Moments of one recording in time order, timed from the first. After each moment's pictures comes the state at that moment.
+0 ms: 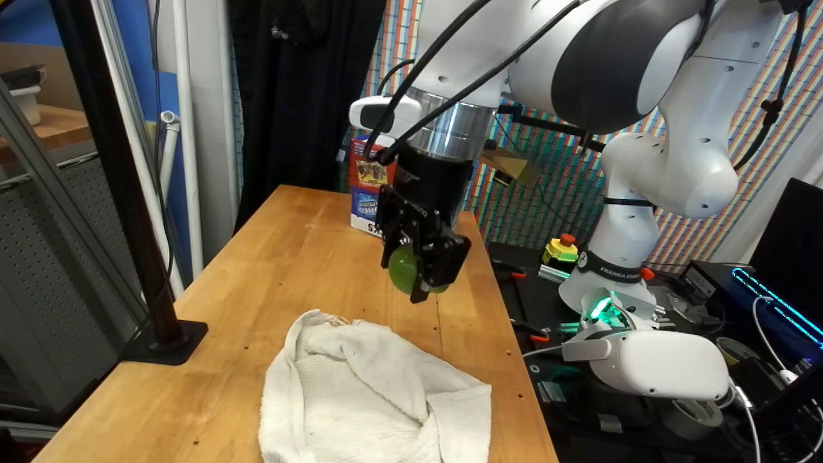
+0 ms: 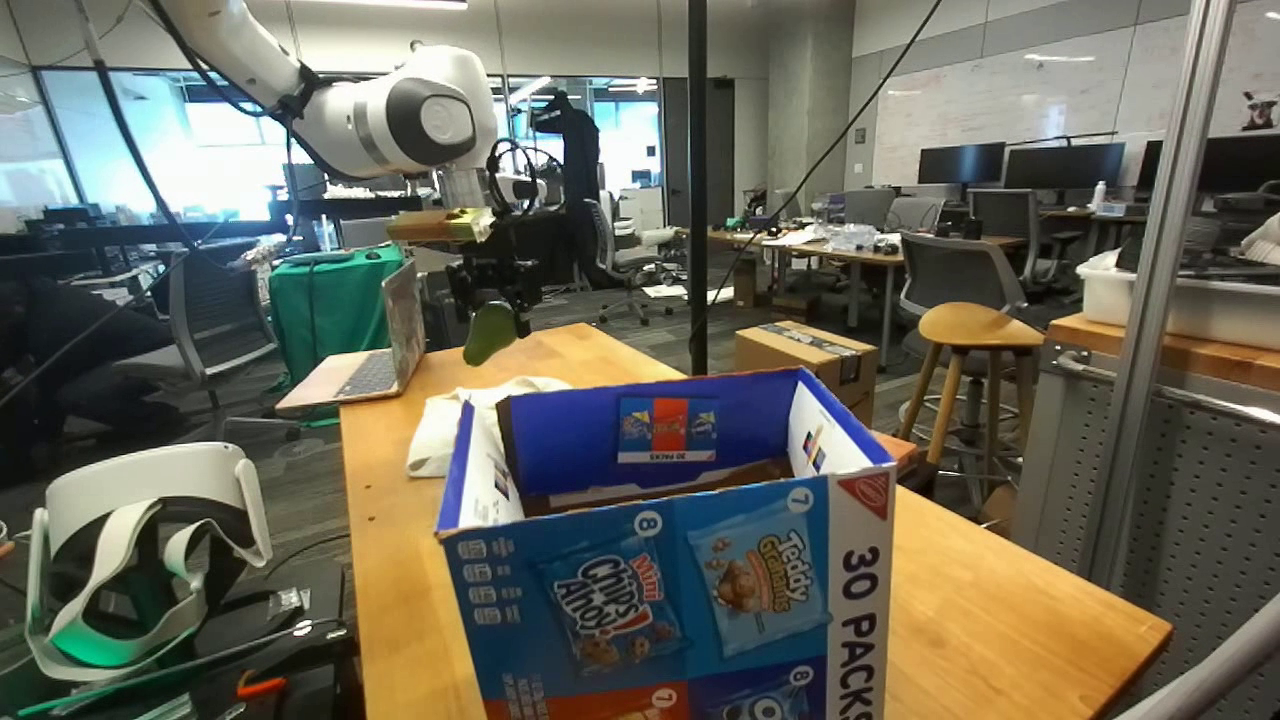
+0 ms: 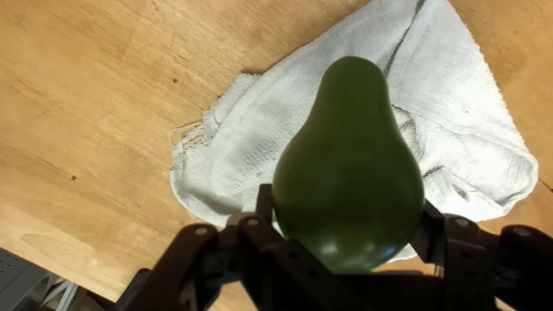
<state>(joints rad) 0.34 0.04 0.34 -2.13 -0.07 2.26 0.00</state>
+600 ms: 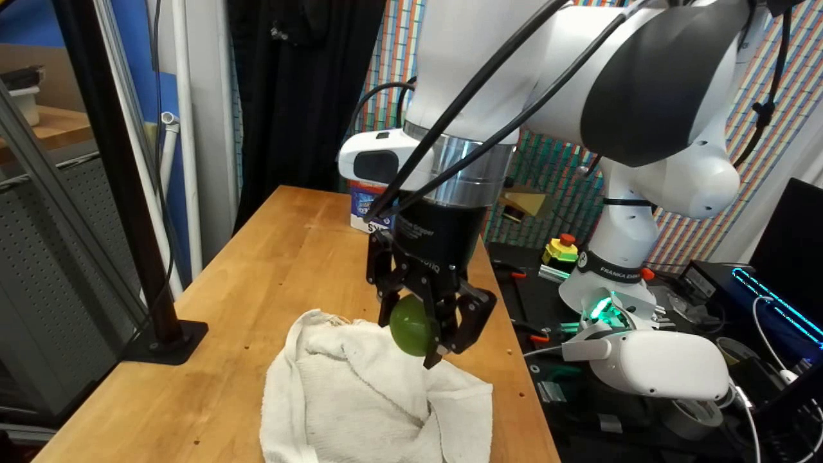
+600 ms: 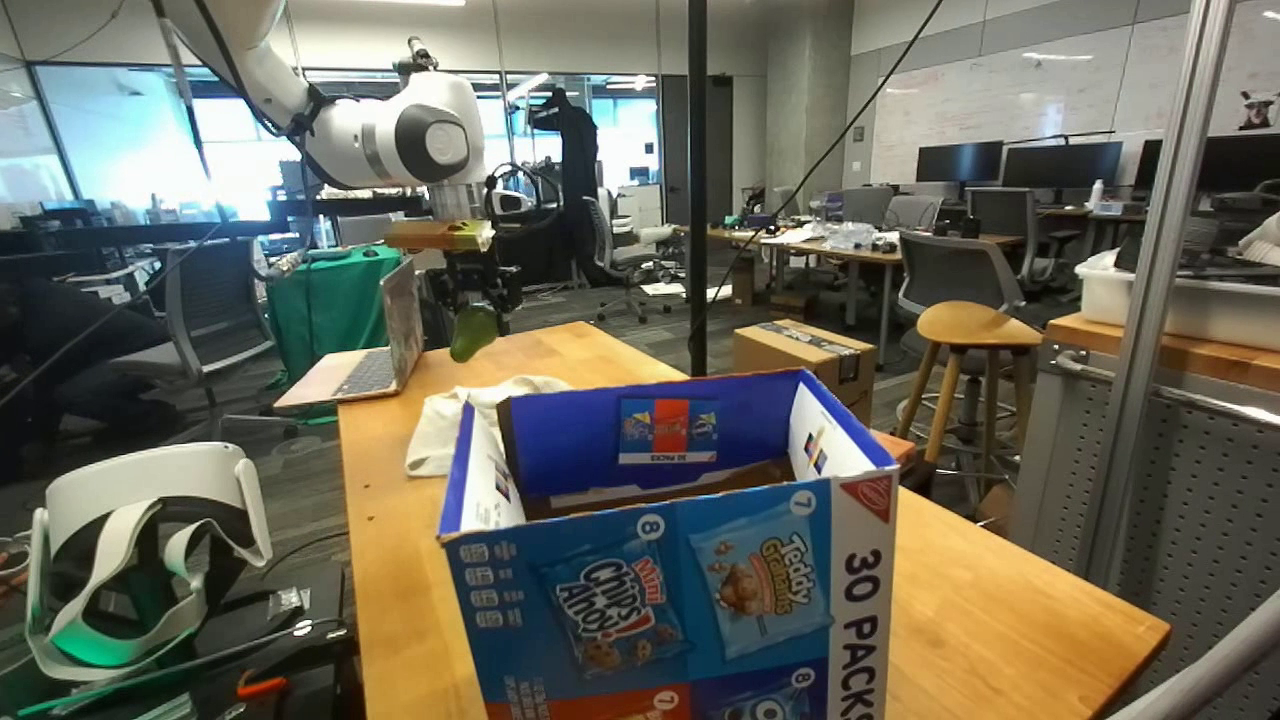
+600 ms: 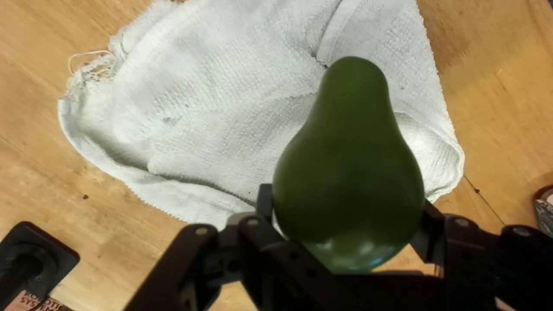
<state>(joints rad) 0.40 0.18 0.40 -2.01 -0.07 2.26 -0.09</state>
